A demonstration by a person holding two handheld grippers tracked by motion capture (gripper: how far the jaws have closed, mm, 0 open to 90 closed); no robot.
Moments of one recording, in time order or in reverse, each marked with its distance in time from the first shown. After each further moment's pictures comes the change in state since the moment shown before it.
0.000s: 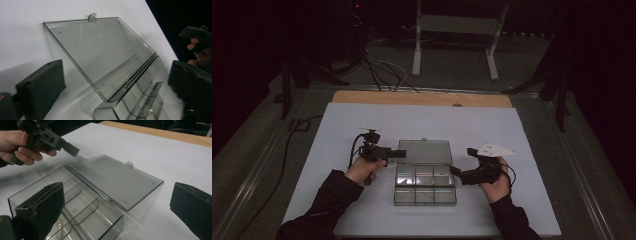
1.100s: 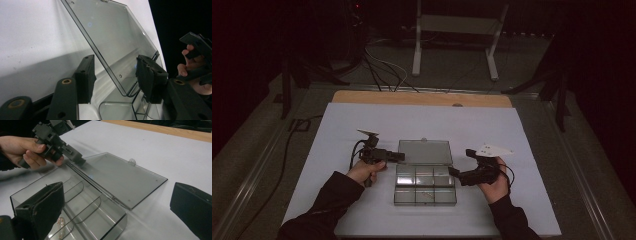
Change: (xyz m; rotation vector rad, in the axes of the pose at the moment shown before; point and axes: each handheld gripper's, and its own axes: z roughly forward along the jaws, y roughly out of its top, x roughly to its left) left arm 0.031 -0.009 0.015 0.069 -0.093 -0.183; right arm 0.001 -0.001 0.003 0.014 0.014 0.004
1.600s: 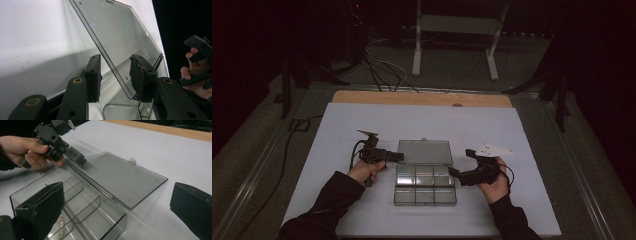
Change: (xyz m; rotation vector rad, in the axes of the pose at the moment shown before) left arm 0.004 0.001 0.002 -0.006 0.018 -0.034; right arm 0.000 0.000 0.001 0.003 -0.001 -0.002
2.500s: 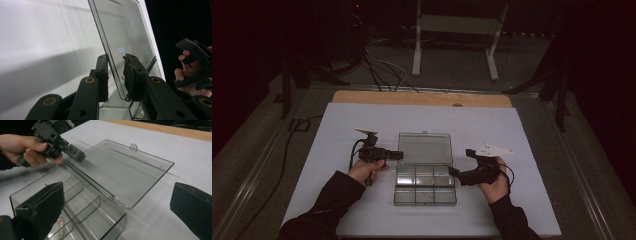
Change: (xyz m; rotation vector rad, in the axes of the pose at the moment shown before) left arm -0.005 0.000 -0.005 -0.033 -0.022 0.024; right arm 0.000 0.000 0.000 0.002 0.002 0.004
